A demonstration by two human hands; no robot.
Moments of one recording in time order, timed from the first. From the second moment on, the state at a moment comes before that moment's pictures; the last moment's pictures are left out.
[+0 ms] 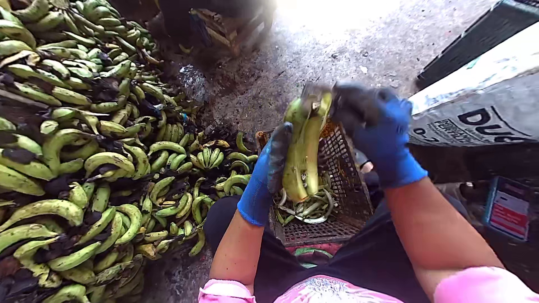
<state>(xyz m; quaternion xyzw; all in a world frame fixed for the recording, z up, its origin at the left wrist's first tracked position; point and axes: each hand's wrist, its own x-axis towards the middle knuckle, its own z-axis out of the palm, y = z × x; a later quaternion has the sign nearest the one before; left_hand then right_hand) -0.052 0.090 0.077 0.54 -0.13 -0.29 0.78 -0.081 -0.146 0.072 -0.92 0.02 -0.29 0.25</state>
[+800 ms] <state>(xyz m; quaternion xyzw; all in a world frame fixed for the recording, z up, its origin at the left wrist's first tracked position) -0.046 0.100 0.082 0.54 -0.09 -0.17 0.82 -0.106 -0.110 0.061 -0.93 -0.11 -0.23 0.27</state>
